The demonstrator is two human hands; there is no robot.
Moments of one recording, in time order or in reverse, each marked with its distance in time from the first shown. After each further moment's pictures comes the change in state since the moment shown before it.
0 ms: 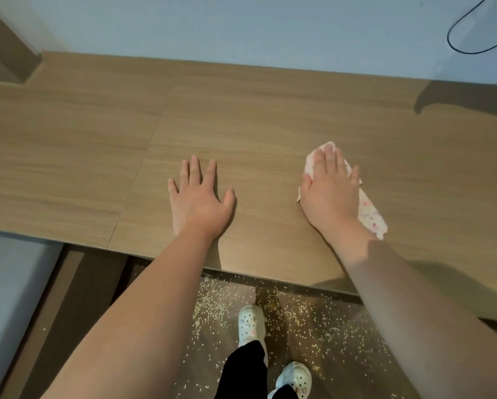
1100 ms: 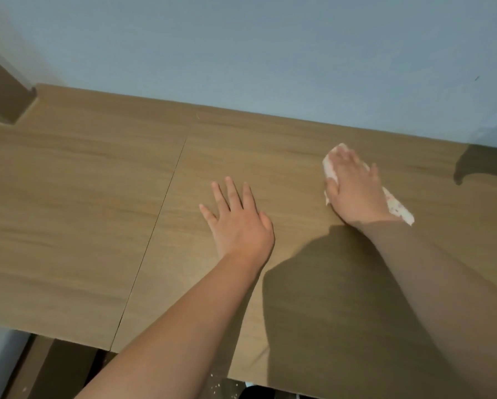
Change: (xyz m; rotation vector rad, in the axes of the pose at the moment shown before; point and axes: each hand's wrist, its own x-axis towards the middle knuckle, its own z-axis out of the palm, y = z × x) left_hand 0.092 0.044 -0.013 0.010 -0.115 -0.021; right_hand 0.149 -0.007 -0.022 -0.040 -0.041 -0.190
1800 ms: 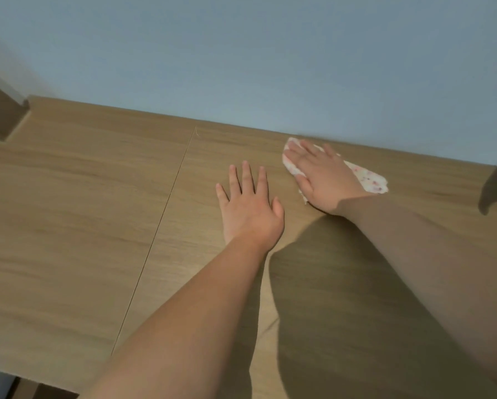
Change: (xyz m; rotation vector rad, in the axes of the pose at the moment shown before) left_hand 0.075 0.020 -0.009 -0.032 0.057 0.116; right_hand 0.087 -0.029 -0.008 -0.046 -0.061 -0.424
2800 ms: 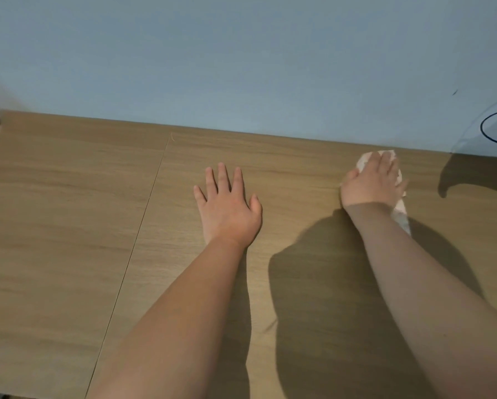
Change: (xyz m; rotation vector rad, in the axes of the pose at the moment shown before) left_hand -0.002 0.000 -0.001 0.000 0.021 -0.017; right_hand -0.068 0.035 0.004 0.153 0.154 1.047
